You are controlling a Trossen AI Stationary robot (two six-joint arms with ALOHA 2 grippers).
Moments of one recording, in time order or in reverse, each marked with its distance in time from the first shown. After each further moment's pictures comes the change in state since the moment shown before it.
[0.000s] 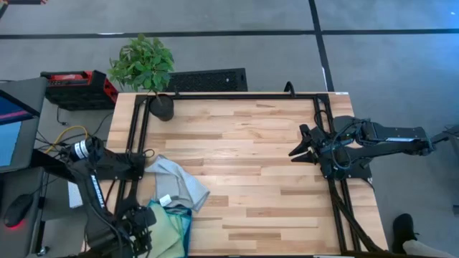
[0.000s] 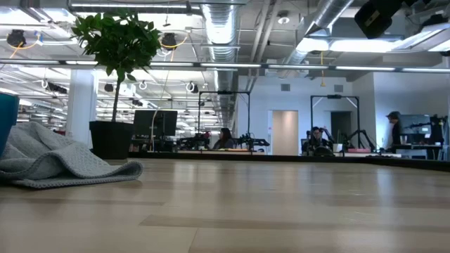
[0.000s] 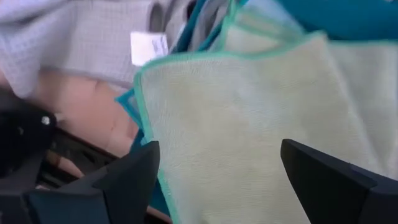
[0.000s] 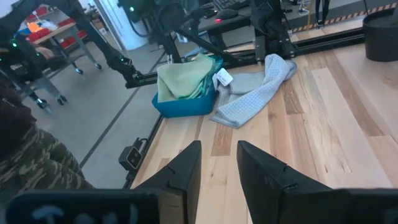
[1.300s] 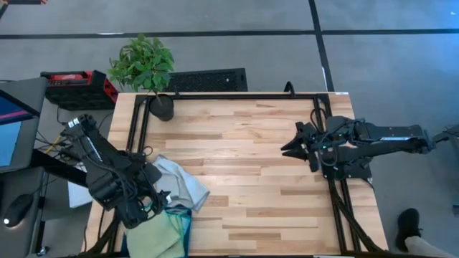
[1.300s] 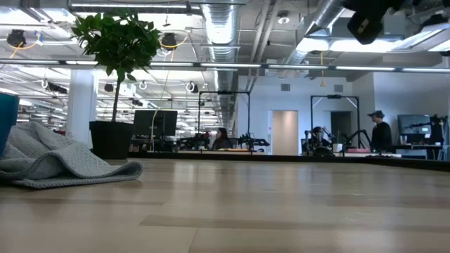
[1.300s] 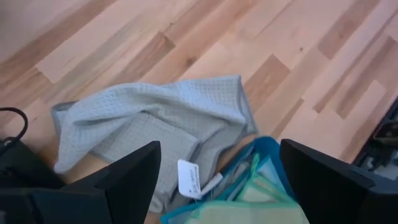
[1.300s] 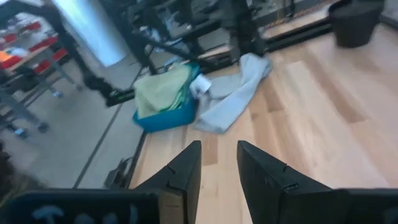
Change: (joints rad) left arm 0.247 -0.321 -0.082 -0.056 -0.303 -0.084; right arm -0.001 0.072 0.000 0.064 0.107 0.119
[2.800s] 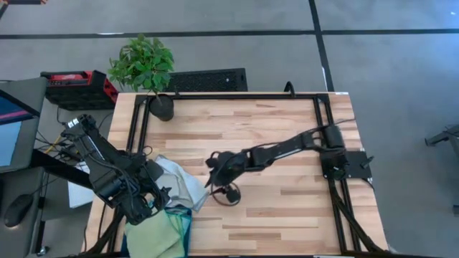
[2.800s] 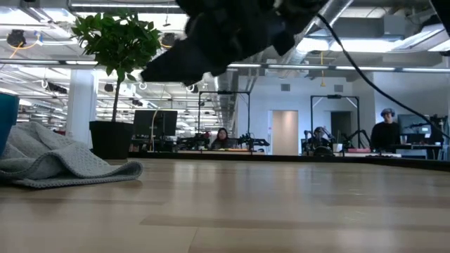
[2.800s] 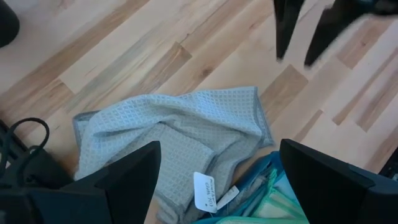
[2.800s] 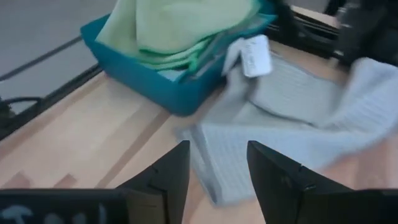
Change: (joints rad) left arm 0.053 0.000 0.000 -0.037 -0.005 0.039; right arm 0.104 1.392 0.661 0.476 -0.170 -0.643
